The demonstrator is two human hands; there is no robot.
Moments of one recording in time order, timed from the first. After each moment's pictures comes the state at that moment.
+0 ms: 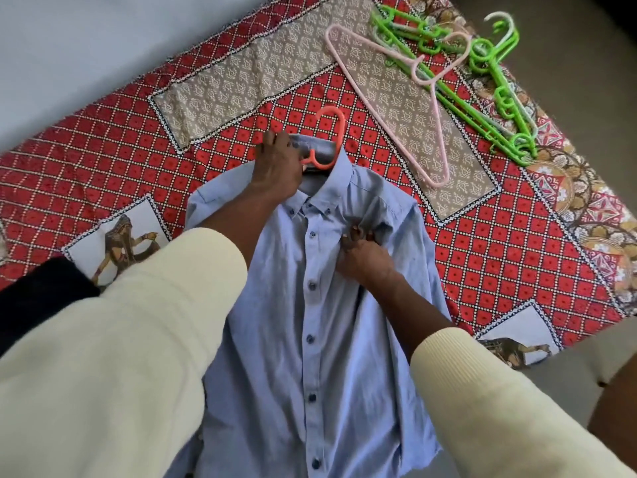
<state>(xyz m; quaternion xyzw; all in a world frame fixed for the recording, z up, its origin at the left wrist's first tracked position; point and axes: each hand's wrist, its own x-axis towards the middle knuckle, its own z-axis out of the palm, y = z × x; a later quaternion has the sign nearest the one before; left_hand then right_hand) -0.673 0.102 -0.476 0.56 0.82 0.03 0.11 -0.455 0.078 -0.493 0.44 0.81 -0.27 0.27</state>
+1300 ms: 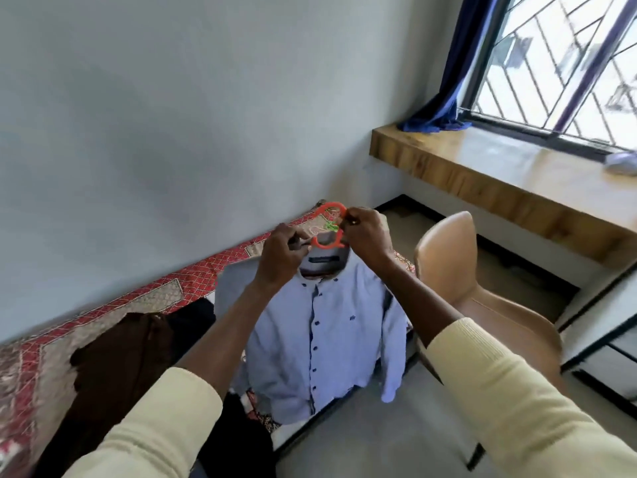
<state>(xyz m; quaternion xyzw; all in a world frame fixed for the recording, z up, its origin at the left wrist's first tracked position) -0.366 -0.369 0.089 0.52 0.69 0.50 0.06 -0.213 -0.271 0.134 0.42 0.76 -0.31 -0.39</state>
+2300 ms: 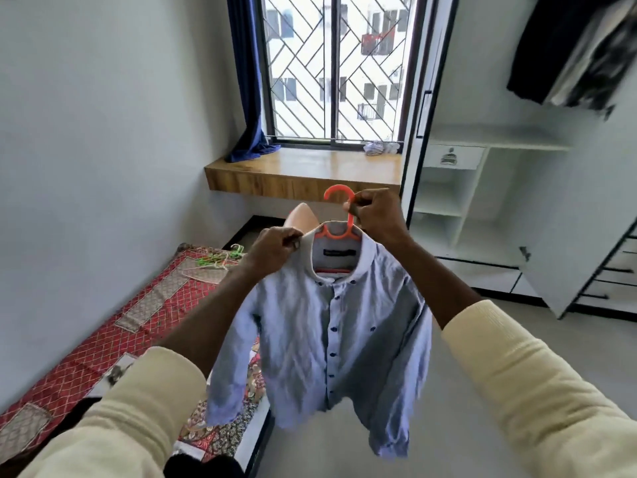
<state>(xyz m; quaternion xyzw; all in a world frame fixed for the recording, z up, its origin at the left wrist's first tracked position) -0.219 -0.445 0.177 0.81 0.47 0.32 0.17 0.018 -0.466 0.228 0.59 0.62 -0.12 -0.50</state>
